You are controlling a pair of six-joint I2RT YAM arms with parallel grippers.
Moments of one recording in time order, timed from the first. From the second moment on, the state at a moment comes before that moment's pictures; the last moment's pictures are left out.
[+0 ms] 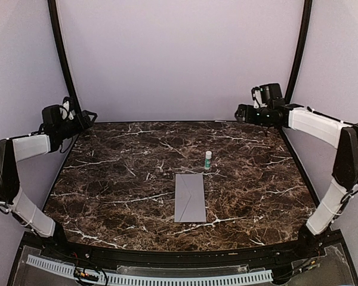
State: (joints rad) left arm 0.05 1.48 0.98 0.21 0.40 -0.36; right arm 0.38 1.71 1.44 -0.36 0.06 0.27
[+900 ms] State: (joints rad) left arm 0.25 1.33 0.21 0.96 0.18 -0.20; right arm 0.02 1.13 0.20 0.87 0.11 0.06
